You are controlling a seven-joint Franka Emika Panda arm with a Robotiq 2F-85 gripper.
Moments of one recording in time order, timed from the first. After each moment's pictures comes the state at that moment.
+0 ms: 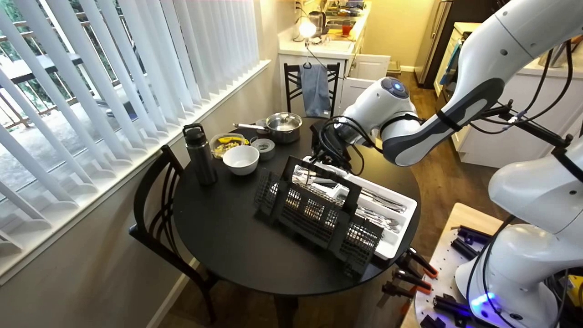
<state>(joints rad) -1.71 0.21 1.61 -2.55 -0.94 3.12 2.43</state>
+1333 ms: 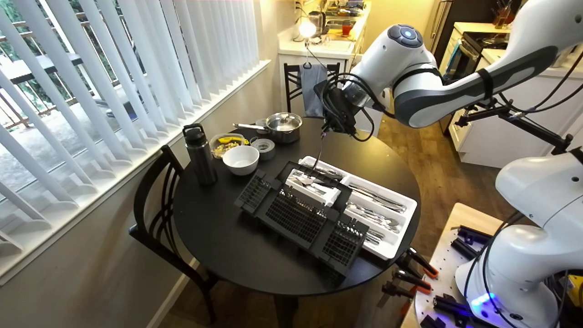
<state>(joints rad) -2.12 0.53 2.13 -2.46 -1.04 2.56 2.53</state>
